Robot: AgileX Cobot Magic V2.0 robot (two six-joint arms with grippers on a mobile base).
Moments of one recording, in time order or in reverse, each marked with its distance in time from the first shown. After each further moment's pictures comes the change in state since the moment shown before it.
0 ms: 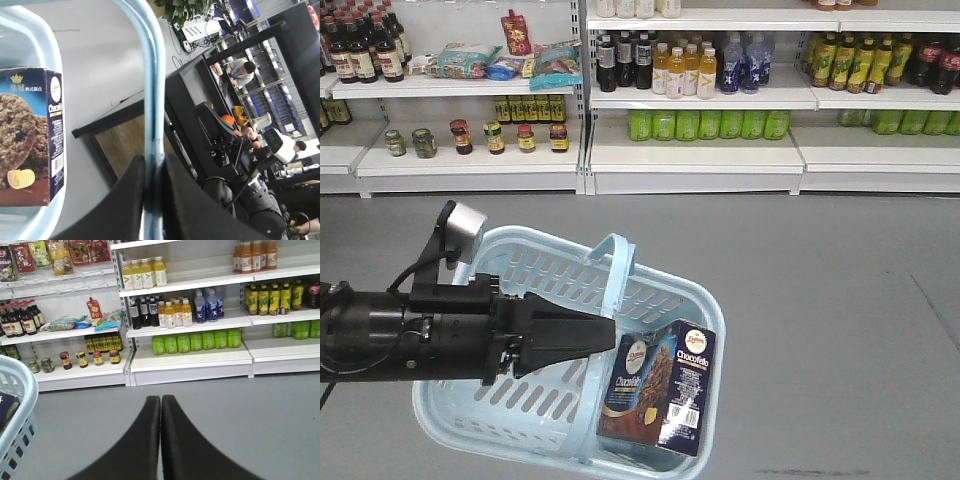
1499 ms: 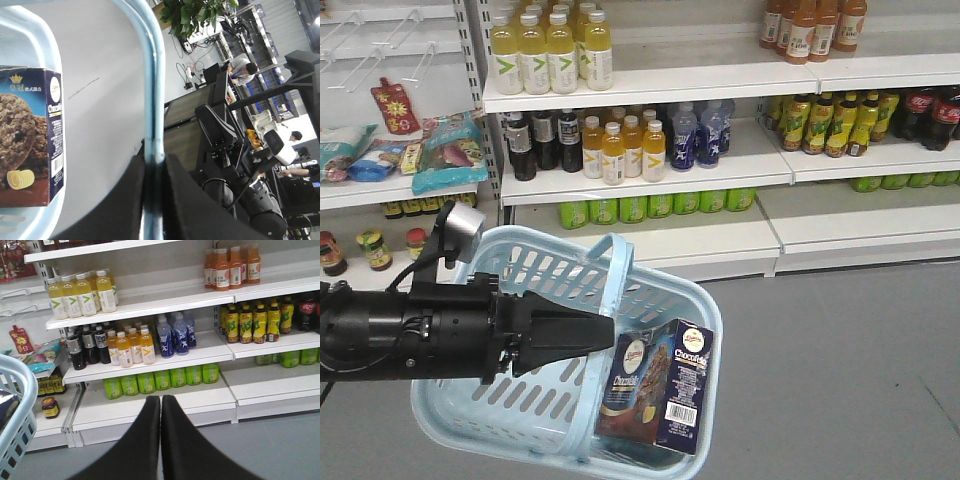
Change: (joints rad) left arm 0.000 0.000 0.000 -0.001 -0.002 0.000; right arm 0.000 0.000 0.000 0.000 0.004 0.000
